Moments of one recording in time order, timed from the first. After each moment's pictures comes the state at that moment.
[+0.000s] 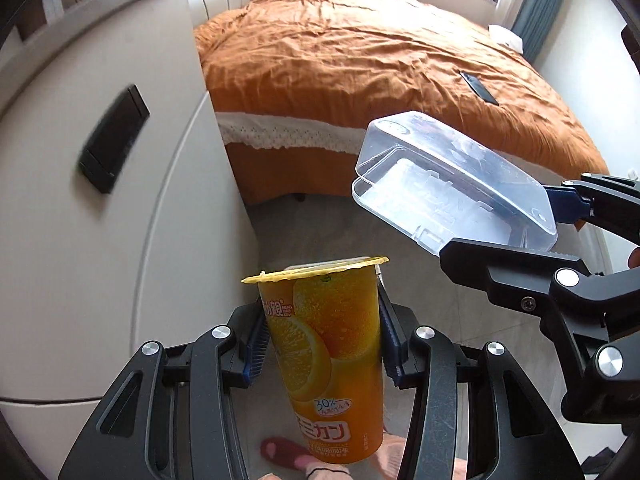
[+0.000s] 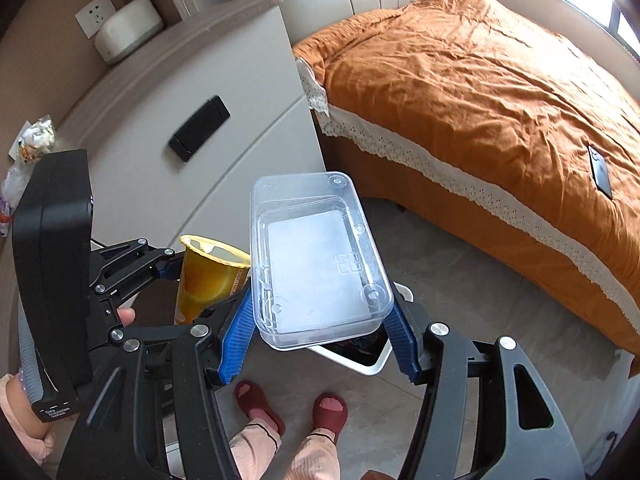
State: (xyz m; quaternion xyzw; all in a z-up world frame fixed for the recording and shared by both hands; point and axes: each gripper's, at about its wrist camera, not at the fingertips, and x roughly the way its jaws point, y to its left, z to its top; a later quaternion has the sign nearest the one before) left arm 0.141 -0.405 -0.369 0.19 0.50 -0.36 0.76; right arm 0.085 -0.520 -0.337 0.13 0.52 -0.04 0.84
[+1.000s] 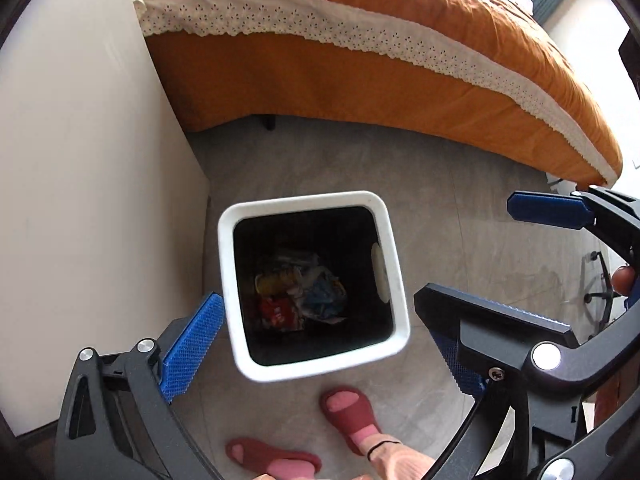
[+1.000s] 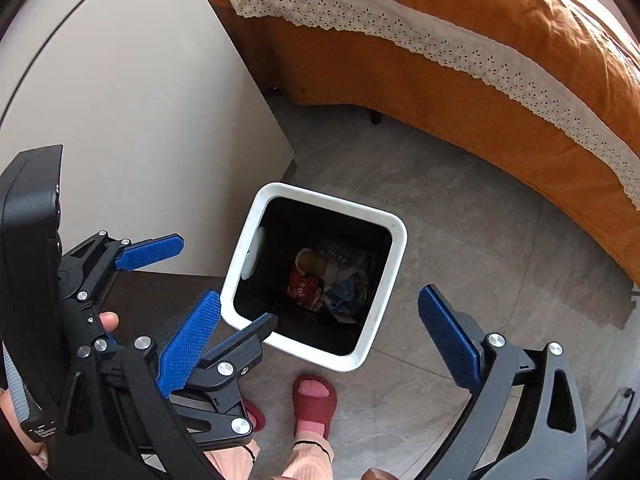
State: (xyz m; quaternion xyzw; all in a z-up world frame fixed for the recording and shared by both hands) left arm 0.149 -0.454 -0.561 0.20 0.58 -0.37 0.70; right arm 0.095 -0.565 -0.526 0.18 0.59 -0.08 0.78
